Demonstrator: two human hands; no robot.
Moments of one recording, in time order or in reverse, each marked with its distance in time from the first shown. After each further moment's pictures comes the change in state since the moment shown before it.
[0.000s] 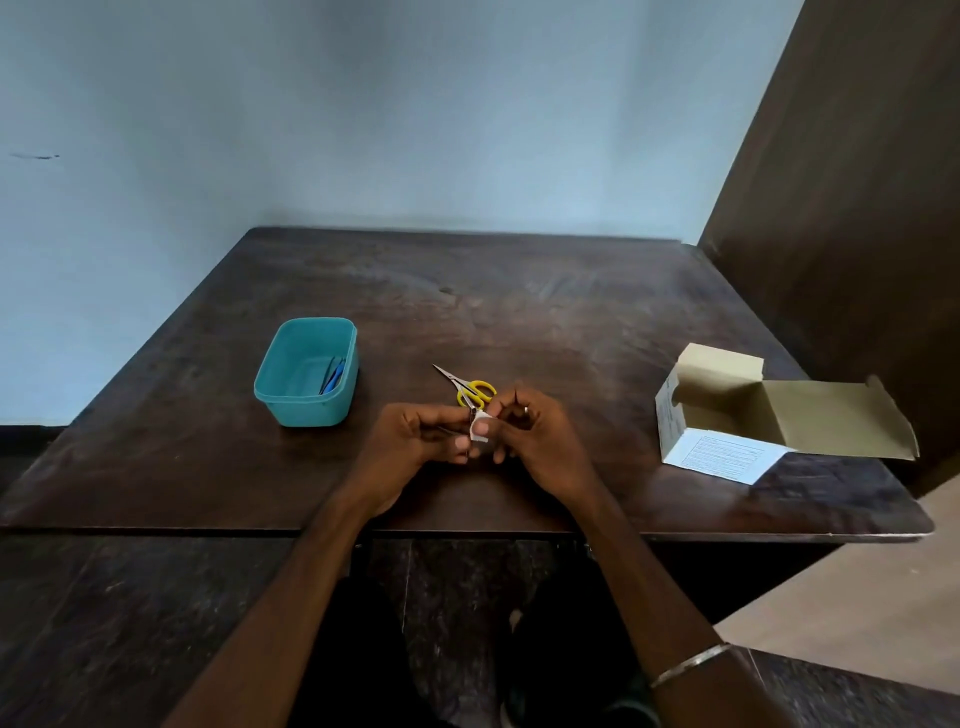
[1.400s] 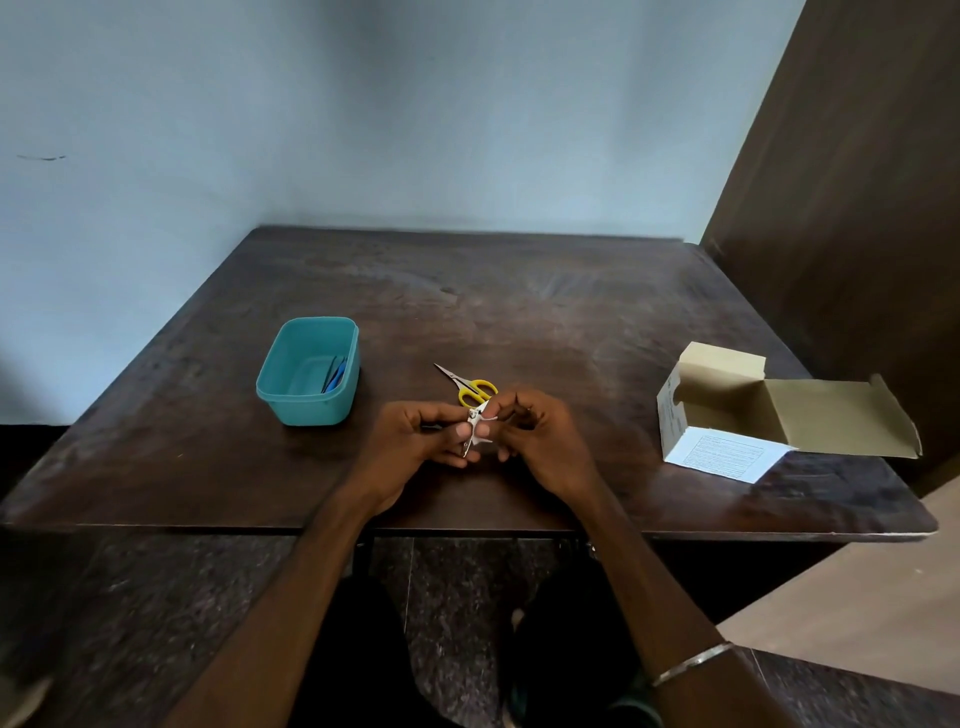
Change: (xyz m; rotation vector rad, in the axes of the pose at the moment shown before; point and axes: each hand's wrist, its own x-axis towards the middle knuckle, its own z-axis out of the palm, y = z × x) left_hand -0.001 0.003 0.004 0.026 0.053 -0.027; right_hand 0.003 0.010 -0.003 0.005 0.015 -0.070
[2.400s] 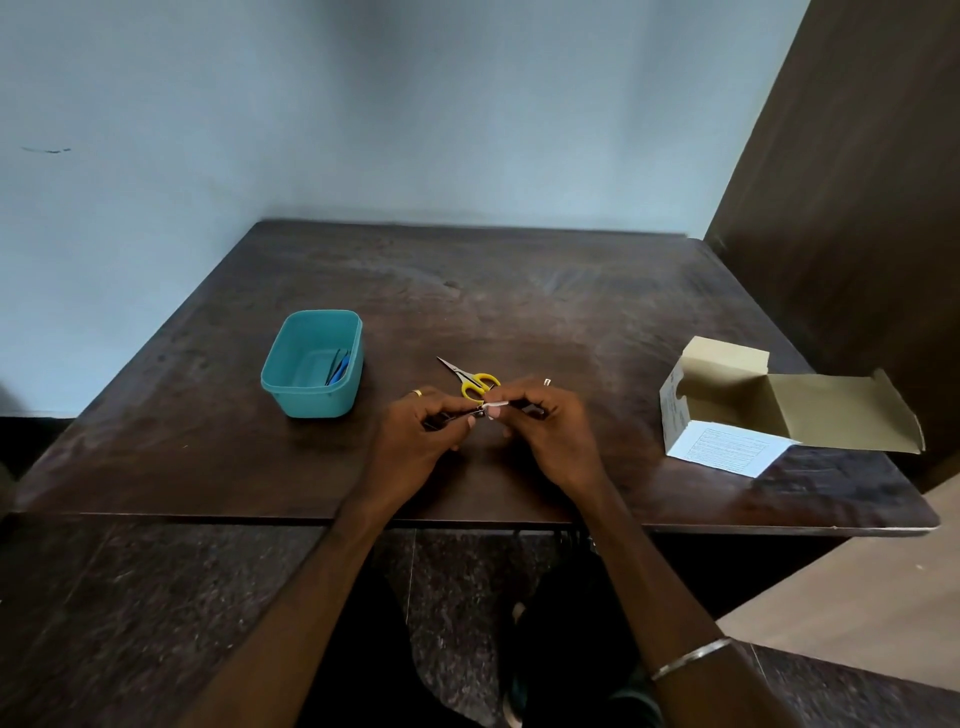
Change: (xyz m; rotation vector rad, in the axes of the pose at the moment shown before) left_hand 0.005 -0.018 -0.003 0.529 0.190 0.318; right_hand -0.001 0.003 -0.005 -0.103 0.060 -0.111
